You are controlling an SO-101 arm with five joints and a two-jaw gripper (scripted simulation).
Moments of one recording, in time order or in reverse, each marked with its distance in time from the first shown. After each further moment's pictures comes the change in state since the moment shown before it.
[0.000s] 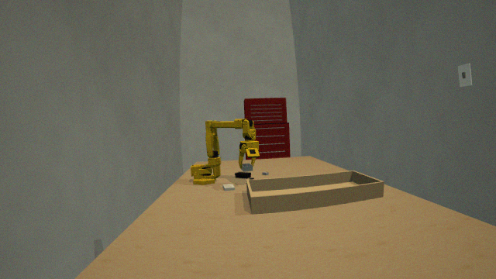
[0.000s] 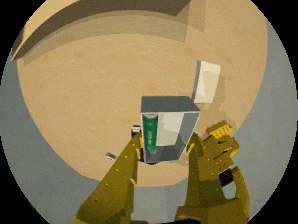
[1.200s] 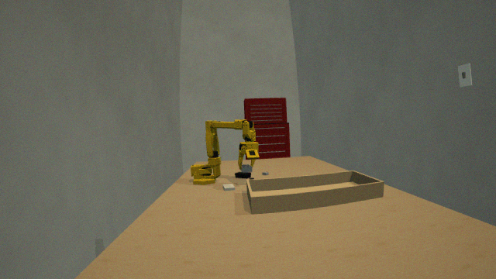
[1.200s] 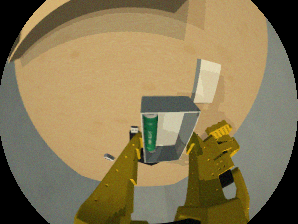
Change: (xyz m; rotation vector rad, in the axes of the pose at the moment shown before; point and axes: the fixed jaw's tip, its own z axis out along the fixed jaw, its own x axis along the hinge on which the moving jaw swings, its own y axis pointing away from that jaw) arm 0.001 -0.002 0.004 0.012 0.009 0.000
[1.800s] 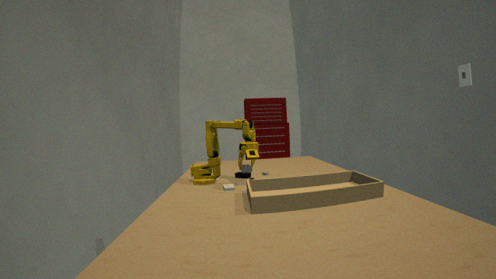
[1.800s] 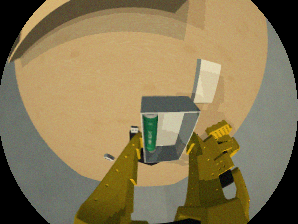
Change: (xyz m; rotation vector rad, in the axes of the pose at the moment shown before) arm 0.000 0.000 0.000 0.000 0.000 0.000
